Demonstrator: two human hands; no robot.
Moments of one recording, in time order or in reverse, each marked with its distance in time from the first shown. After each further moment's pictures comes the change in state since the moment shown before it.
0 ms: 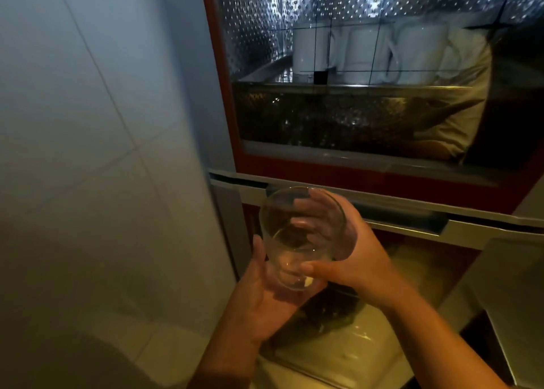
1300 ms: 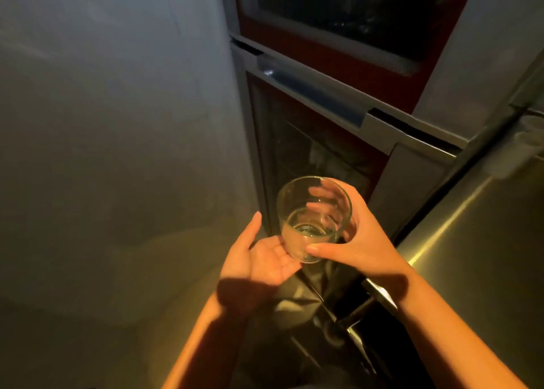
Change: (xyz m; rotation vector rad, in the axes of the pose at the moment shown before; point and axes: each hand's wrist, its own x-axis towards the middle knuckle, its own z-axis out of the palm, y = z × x) left_hand -0.006 -0.293 0.135 -0.323 0.638 0.258; right_hand -0.165 0.055 -0.212 0.125 -0.514 0.129
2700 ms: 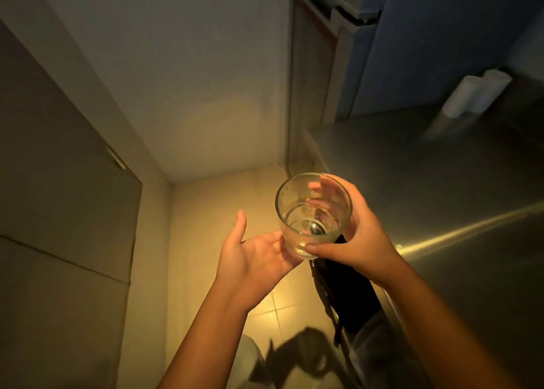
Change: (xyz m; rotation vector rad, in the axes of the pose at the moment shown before) left_hand -0.156 -0.471 0.097 -0.243 0.255 0.409; right_hand -0.398 -0.063 -0.164 -0.110 -0.406 0.080
